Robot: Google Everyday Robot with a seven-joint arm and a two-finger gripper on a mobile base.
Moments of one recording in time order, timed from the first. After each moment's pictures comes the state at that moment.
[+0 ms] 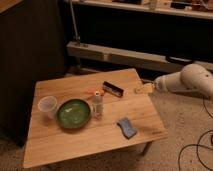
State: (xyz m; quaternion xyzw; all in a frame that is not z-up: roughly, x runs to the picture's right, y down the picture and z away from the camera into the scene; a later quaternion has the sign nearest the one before) arm 0.214 -0.007 0.738 0.17 -0.22 -0.75 0.60
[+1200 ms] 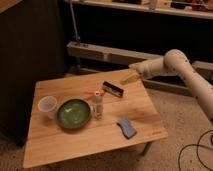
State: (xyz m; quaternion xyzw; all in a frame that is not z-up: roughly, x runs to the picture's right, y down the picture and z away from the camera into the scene) arm 0.101 -0.091 0.774 0.37 -0.18 -0.87 0.28
